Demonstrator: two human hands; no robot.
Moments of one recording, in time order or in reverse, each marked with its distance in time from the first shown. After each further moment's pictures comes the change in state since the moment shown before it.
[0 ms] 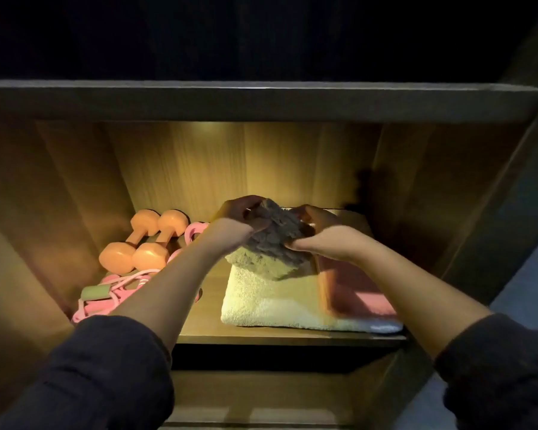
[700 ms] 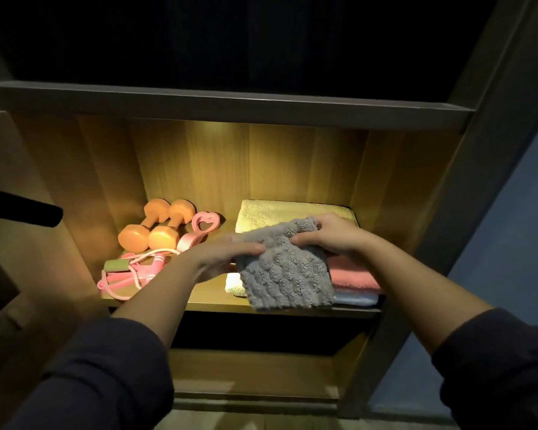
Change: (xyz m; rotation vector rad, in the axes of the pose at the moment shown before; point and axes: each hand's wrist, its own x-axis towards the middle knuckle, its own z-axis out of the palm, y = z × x) left_hand -0.096 0.004 -0.009 -0.459 -0.374 -0.483; right_hand -0.082 -0.029 -0.006 0.325 -0.118 0.100
